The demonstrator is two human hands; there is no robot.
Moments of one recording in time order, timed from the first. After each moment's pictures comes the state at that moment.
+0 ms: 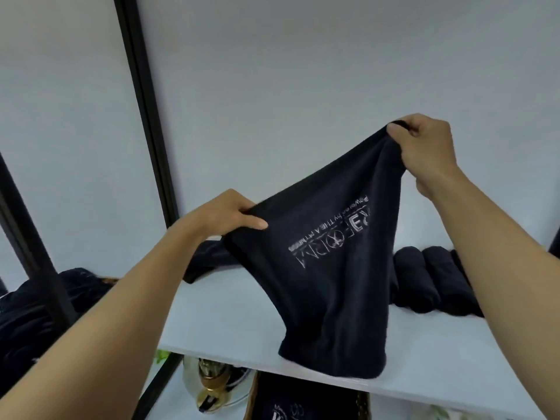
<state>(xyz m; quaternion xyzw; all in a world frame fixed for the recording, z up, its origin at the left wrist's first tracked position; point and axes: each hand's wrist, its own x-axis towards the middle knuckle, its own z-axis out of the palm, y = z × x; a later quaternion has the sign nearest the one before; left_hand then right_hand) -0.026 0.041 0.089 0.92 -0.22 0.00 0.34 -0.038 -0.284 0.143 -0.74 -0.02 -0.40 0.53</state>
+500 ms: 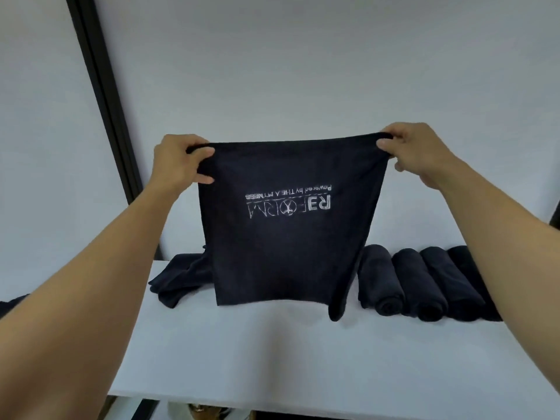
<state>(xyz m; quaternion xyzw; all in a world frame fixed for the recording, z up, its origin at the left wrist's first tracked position) 0.089 0.076 0.131 0.80 -0.15 0.26 0.52 0.009 -0.300 0.146 -0.86 0.00 -0.28 0.42</state>
